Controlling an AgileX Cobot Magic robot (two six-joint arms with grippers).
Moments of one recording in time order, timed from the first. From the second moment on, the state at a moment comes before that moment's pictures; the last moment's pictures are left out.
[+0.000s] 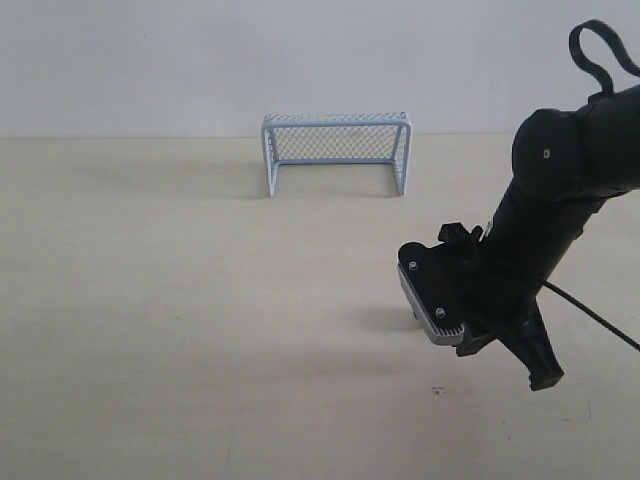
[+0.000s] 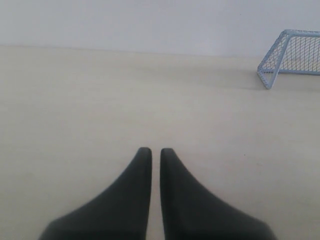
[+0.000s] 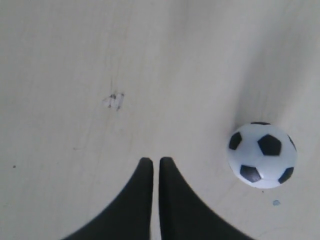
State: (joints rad) left arm 0.00 0.00 0.00 0.12 0.35 -0.16; right arm 0.42 1.81 -1.00 0.20 0.73 -1.63
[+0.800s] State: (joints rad) left arm 0.00 0.00 0.00 0.12 0.35 -0.16; right arm 0.42 1.83 -1.38 0.24 0.46 -1.54
